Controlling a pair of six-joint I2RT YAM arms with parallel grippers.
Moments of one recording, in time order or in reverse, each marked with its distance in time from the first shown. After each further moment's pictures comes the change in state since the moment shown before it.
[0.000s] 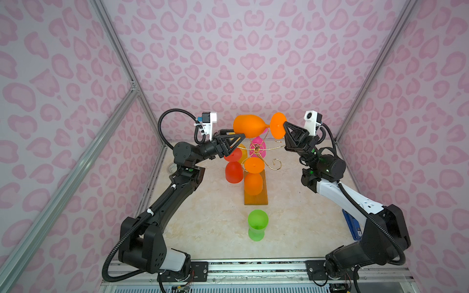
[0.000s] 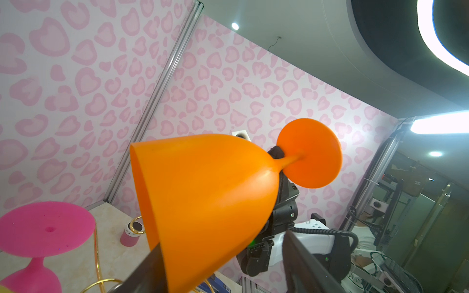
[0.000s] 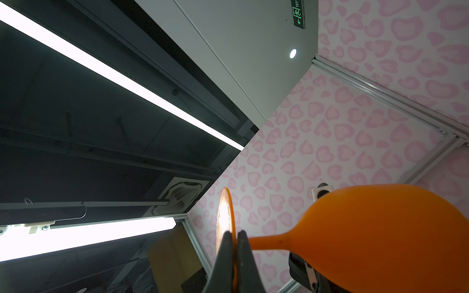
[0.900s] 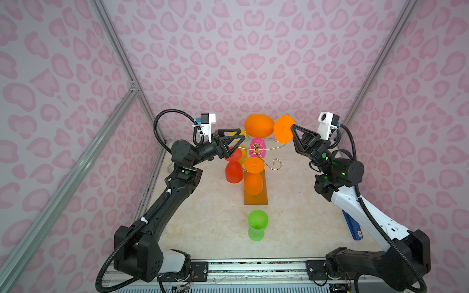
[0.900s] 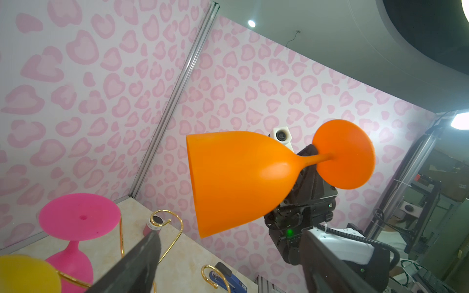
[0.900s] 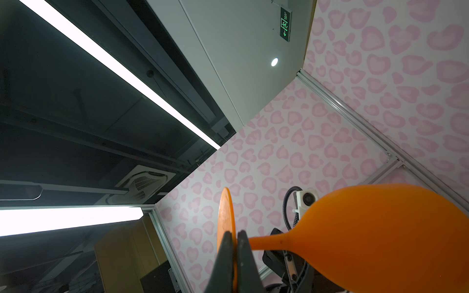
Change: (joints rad) left arm 0.003 -0.059 -0.005 -0.192 -0.055 0.147; right arm -0.024 -0.203 -0.058 -0.246 -0.037 -0.232
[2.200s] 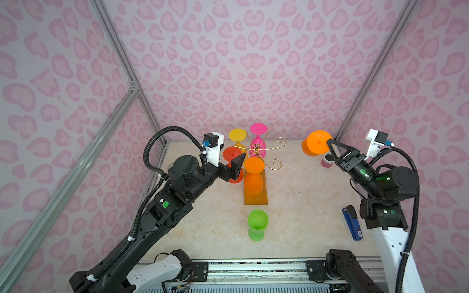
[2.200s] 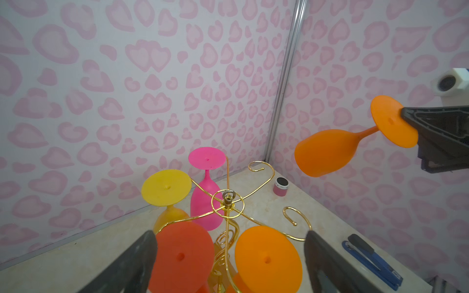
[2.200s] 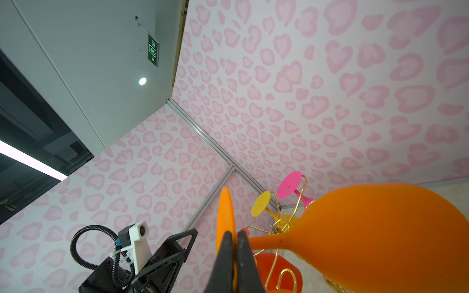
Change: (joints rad) left arm -0.368 -0.365 0.095 -0.968 -0.882 0.759; right arm -0.486 -0.497 -0.030 -1.051 -0.096 -0.464
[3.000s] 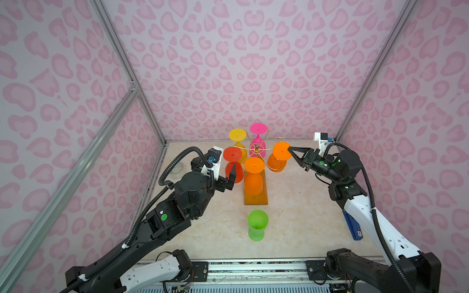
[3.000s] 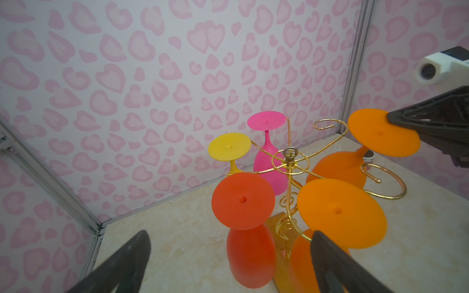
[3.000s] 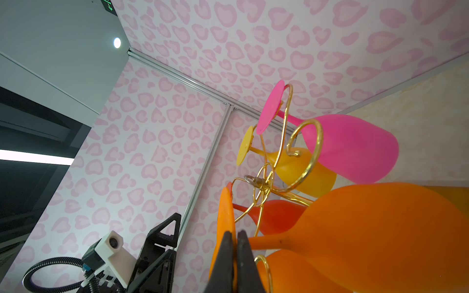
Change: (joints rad) left arm -0.235 -0.089 -0.089 -0.121 -0.594 0.209; right arm 0.241 0.324 -0.124 0.172 -0.056 0.143
